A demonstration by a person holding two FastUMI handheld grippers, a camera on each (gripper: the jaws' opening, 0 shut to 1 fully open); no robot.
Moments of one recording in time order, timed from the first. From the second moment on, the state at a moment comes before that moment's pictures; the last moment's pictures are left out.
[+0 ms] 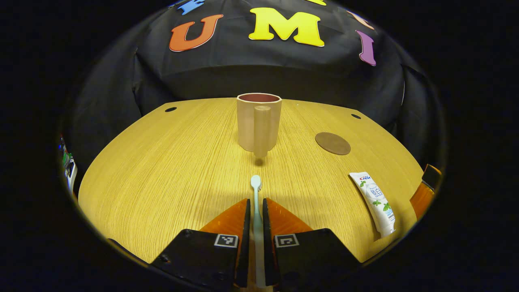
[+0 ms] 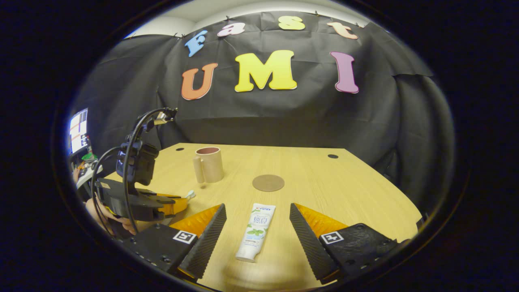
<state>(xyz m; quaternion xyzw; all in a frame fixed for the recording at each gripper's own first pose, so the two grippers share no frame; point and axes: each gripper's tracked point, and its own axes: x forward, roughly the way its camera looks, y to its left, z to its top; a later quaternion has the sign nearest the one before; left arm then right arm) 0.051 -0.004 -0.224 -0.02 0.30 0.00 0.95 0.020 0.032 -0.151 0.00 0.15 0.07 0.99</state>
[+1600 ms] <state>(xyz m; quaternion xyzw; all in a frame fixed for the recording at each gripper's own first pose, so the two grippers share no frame) 0.000 -0.017 -0.092 -0.04 0.15 -0.07 0.98 0.043 0.045 -0.233 0.02 0.31 0.03 0.95</state>
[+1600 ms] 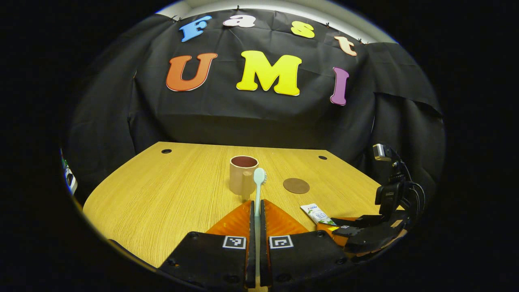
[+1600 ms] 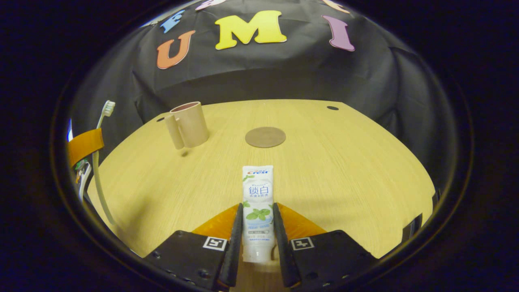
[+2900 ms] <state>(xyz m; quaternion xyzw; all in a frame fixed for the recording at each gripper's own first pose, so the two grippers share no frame) 0.162 -0.010 0.006 -0.04 0.07 -0.10 0.99 0.118 0.065 -0.066 0.03 0.14 0.06 0.99</state>
